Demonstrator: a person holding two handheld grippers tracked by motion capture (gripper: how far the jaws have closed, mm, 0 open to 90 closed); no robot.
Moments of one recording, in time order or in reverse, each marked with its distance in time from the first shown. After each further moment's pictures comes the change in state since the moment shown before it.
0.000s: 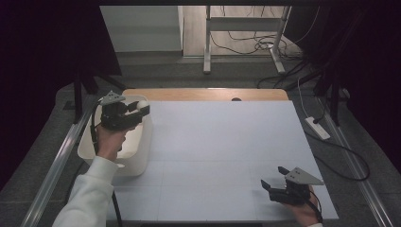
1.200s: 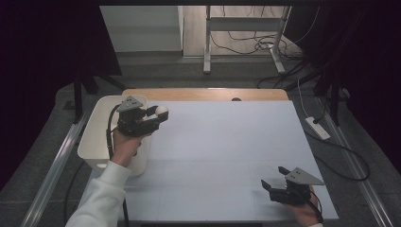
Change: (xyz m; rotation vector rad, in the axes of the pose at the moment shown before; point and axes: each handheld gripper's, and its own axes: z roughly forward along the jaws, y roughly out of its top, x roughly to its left) left arm -0.046 -0.001 0.011 -0.015 -0.134 0.068; right arm -0.001 0.000 -0.001 -0.004 0.002 -0.001
